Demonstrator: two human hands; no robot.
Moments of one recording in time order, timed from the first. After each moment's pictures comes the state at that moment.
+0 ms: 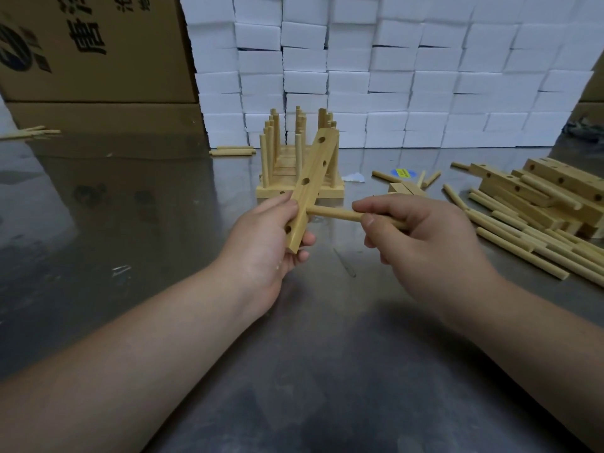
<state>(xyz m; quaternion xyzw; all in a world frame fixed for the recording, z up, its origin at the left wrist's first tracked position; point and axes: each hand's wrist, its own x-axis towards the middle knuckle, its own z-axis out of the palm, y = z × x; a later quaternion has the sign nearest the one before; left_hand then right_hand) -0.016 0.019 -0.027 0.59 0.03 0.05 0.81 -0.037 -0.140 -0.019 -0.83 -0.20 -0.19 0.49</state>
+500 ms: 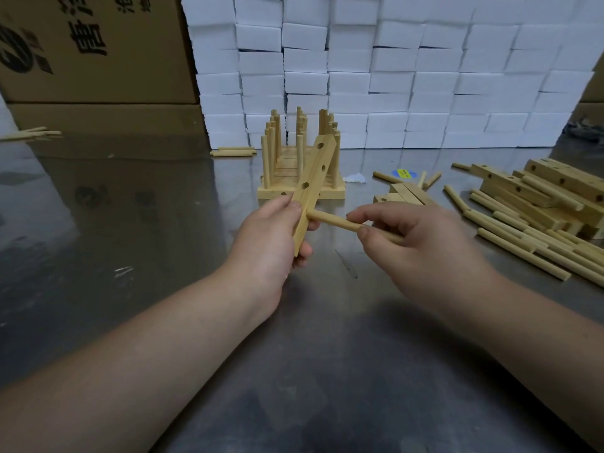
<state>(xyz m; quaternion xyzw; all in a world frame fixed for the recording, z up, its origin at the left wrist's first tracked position) -0.018 0.016 -0.028 0.66 0.02 0.08 0.75 -0.036 -0.140 -0.019 -0.86 -0.23 -0.16 0.44</state>
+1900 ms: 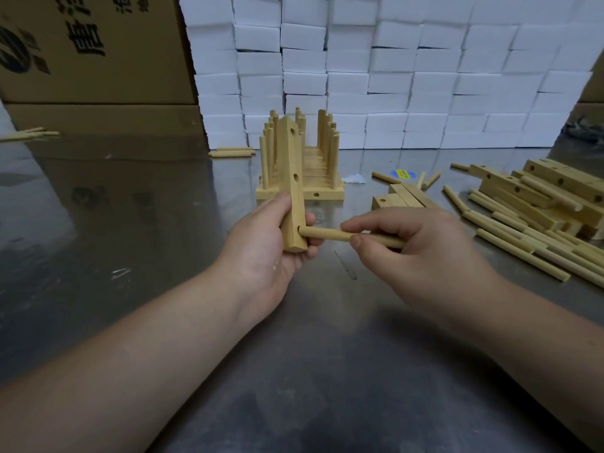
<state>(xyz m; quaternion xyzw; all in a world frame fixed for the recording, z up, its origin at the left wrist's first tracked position) -0.019 0.014 -0.022 0.51 0.03 0.03 0.86 -0.041 -0.139 -0.018 -0.84 -0.26 -0.18 0.44</state>
